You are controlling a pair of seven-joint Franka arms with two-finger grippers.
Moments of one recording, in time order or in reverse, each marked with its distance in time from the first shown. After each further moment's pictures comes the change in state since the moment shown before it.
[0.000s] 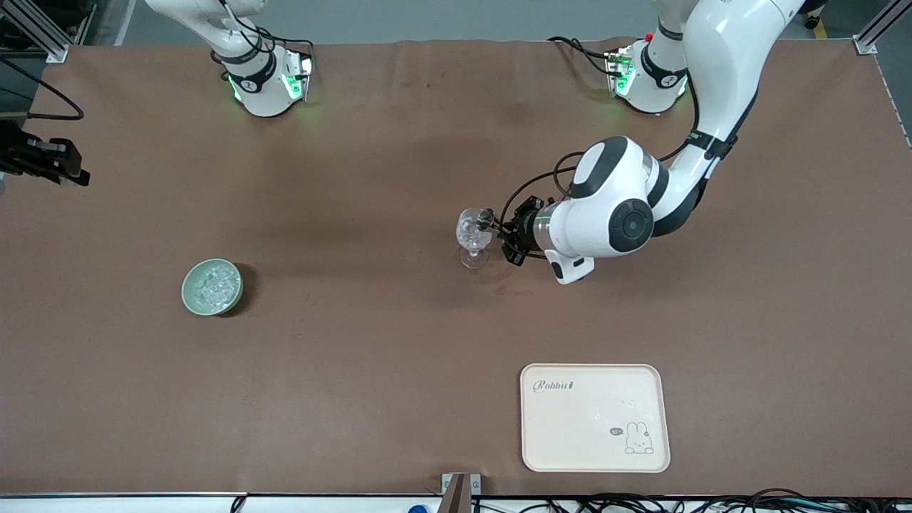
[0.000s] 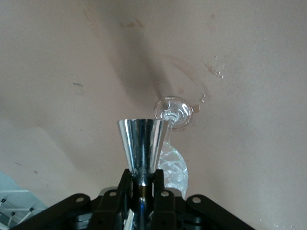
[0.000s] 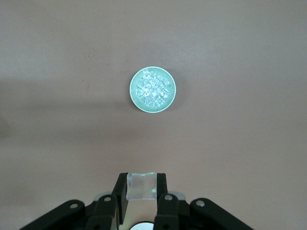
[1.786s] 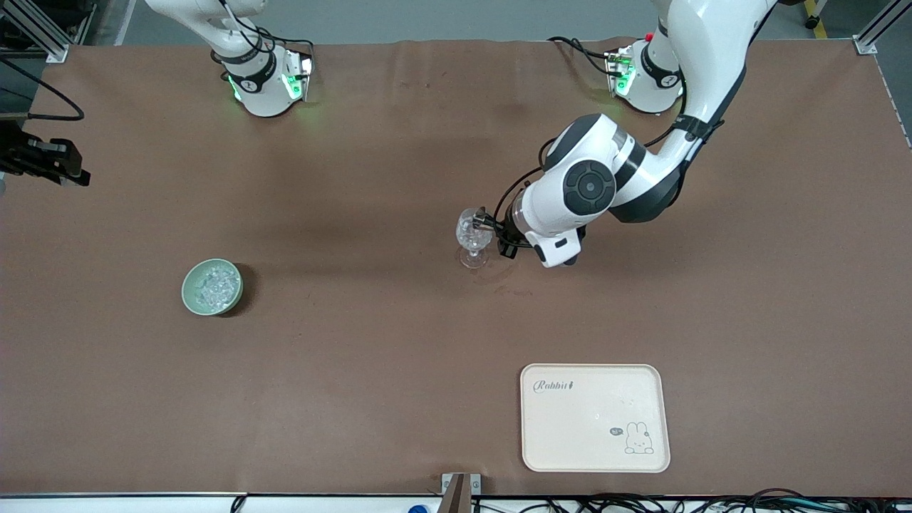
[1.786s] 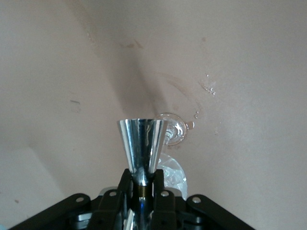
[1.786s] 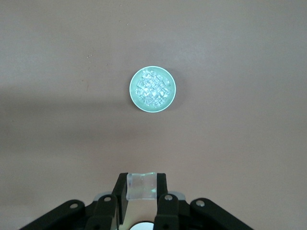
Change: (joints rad) left arm -0.060 -0.032 -0.005 -0.004 0.177 0.018 -0.131; right arm 0.000 0.000 0.000 -0.002 0.000 0.000 0.000
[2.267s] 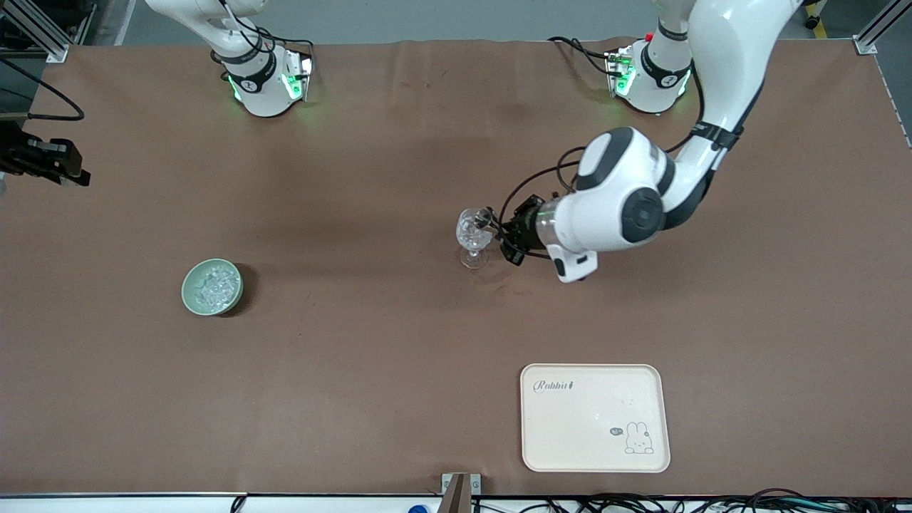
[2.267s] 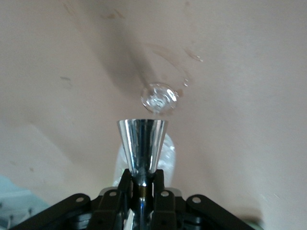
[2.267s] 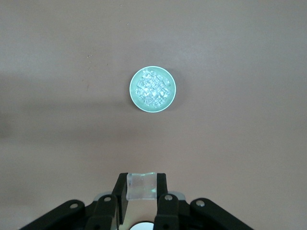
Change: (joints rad) left arm 0.112 0.004 0.004 0.017 -0.293 0.001 0.273; right arm 0.000 0.000 0.000 0.000 0.000 0.000 0.000
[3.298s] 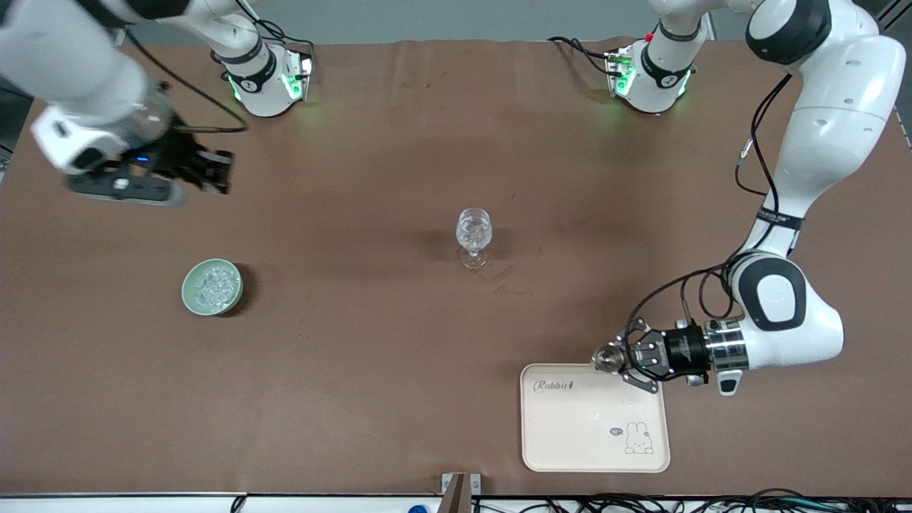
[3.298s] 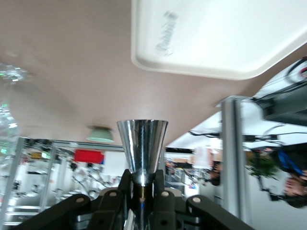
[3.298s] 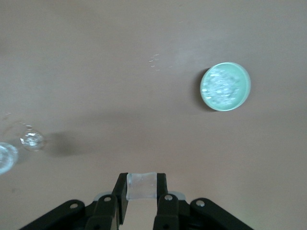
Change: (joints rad) left arm 0.334 0.438 0.014 0.342 -0.519 0.093 0.355; right arm 0.415 0.069 0.023 -0.022 0.011 0.135 0.562
